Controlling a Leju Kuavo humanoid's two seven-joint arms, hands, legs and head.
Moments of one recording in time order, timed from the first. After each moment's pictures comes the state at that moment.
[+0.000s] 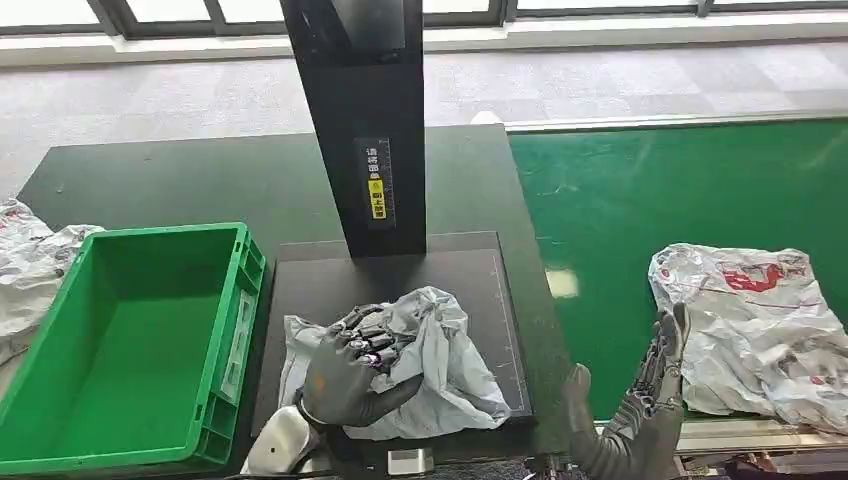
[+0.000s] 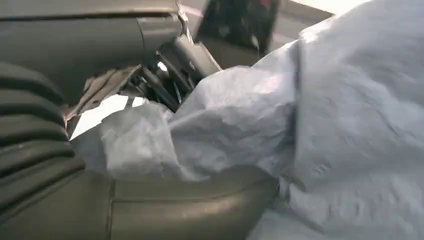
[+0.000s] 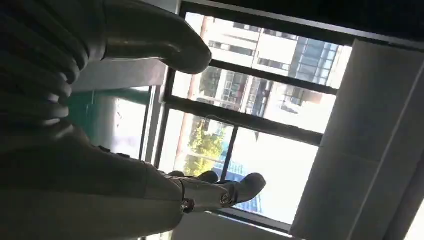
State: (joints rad) left arm 0.02 -0.26 -0.24 -1.39 -1.27 0.70 -0.54; right arm 0.31 -0.02 0.39 -1.92 0.37 -0.70 -0.70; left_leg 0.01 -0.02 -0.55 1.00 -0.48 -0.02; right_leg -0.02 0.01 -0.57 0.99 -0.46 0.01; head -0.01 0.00
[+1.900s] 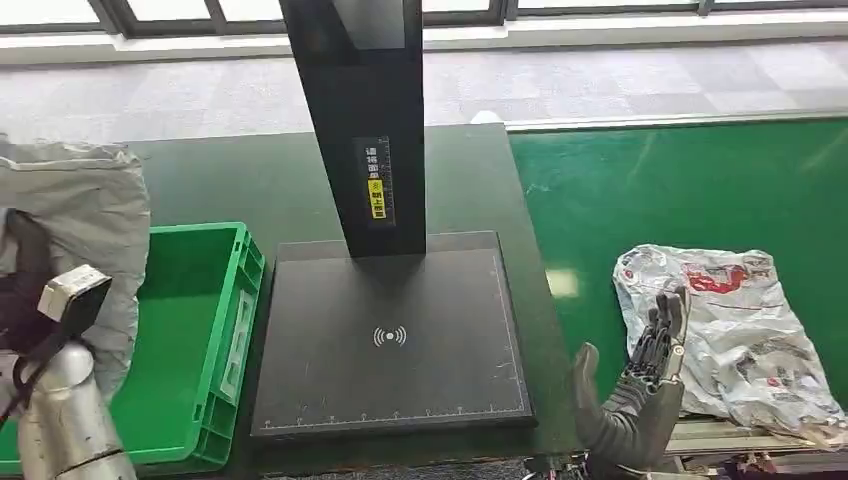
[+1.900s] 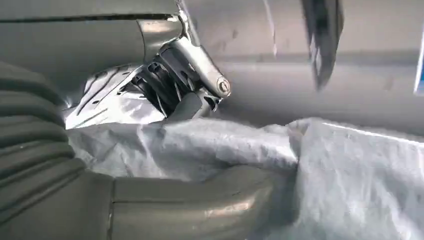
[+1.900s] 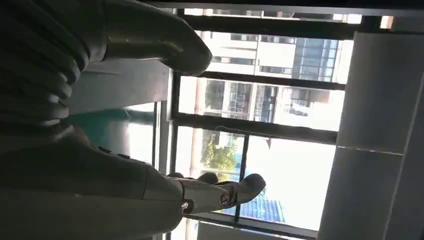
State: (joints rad) left arm -0.31 -0.08 0.58 -1.56 -0.82 0.70 -0.68; right arm 0.25 -0.02 0.39 -1.89 0.21 -0.66 -0.70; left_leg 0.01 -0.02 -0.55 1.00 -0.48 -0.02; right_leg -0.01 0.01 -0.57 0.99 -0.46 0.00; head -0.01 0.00
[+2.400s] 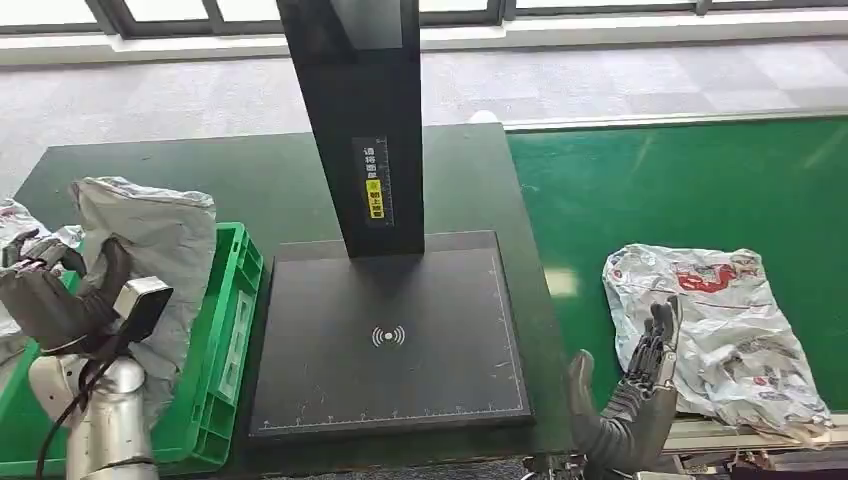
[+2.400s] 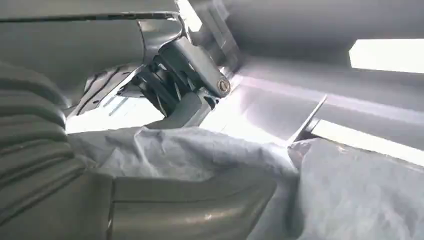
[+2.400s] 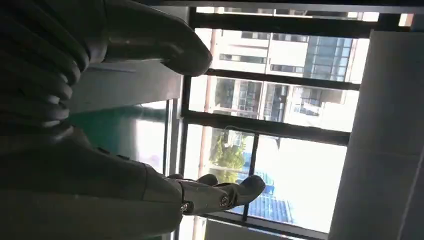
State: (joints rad) left arm -0.29 -0.10 0.57 -1.32 -0.87 0.70 -0.61; right arm 0.27 -0.02 0.39 -1.86 0.21 -0.66 -0.70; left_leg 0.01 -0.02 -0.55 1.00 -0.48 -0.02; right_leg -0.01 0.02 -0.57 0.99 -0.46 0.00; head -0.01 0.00
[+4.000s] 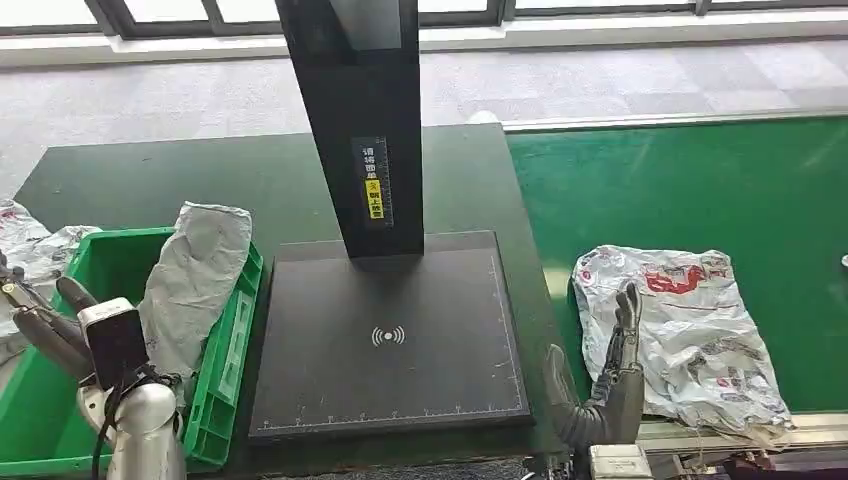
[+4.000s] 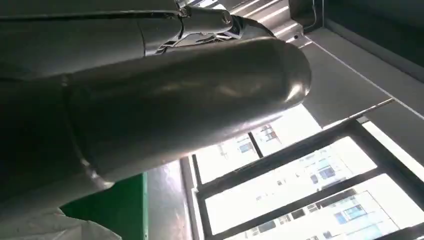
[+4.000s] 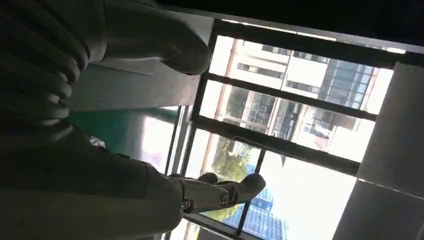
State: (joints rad) left arm -0.12 -0.19 0.35 -1.54 -0.49 0.69 -0.46; right arm 0.28 0.19 0.16 -1.79 0.46 -0.36 -0.70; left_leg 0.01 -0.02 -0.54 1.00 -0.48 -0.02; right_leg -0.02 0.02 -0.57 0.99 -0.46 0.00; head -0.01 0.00
